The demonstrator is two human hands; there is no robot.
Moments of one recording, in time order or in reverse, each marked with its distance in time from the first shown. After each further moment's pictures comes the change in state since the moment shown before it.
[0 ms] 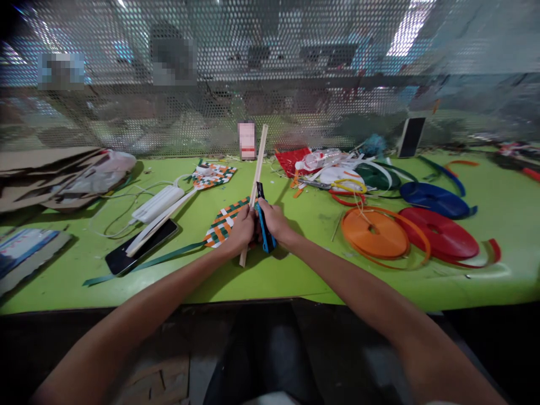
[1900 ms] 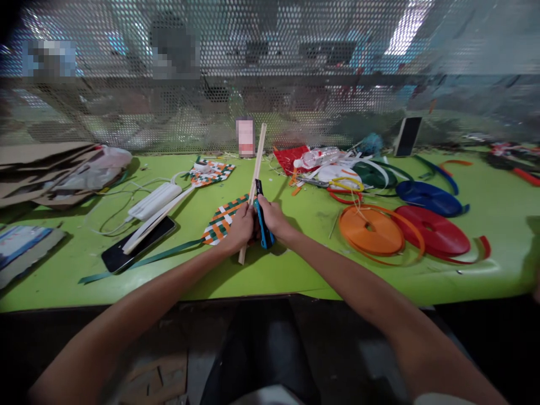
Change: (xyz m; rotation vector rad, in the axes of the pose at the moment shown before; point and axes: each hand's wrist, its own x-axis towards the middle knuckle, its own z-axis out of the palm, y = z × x) left_hand 0.000 0.000 0.002 0.059 0.031 0.014; right_hand -0.002 -0.007 0.001 -0.029 0.049 0.007
